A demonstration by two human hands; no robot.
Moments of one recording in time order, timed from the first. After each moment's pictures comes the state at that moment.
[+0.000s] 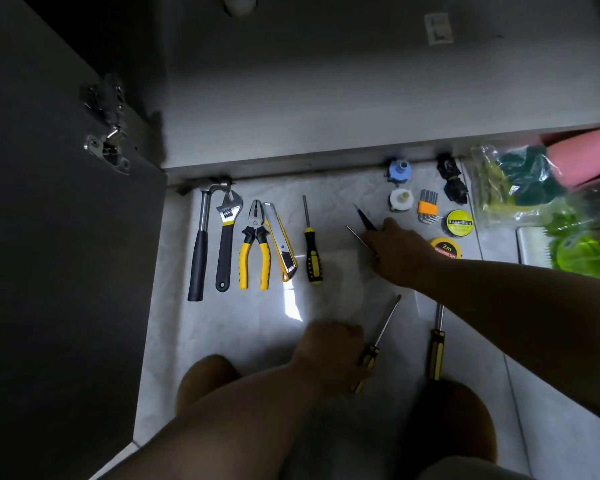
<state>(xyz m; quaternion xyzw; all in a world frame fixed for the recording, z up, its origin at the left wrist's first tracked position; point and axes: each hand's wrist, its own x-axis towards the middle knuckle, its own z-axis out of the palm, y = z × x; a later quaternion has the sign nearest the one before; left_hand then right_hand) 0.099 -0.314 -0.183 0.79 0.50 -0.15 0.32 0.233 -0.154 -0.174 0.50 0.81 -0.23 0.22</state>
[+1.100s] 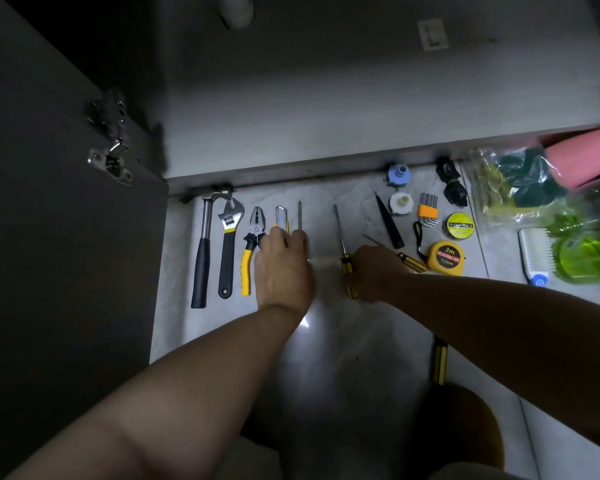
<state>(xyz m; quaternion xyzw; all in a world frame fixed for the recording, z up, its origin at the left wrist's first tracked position) 0.039 -0.235 -0.170 0.59 0.79 0.06 0.15 0.194 -0.175 -0.187 0.60 0.69 -0.35 0.22</state>
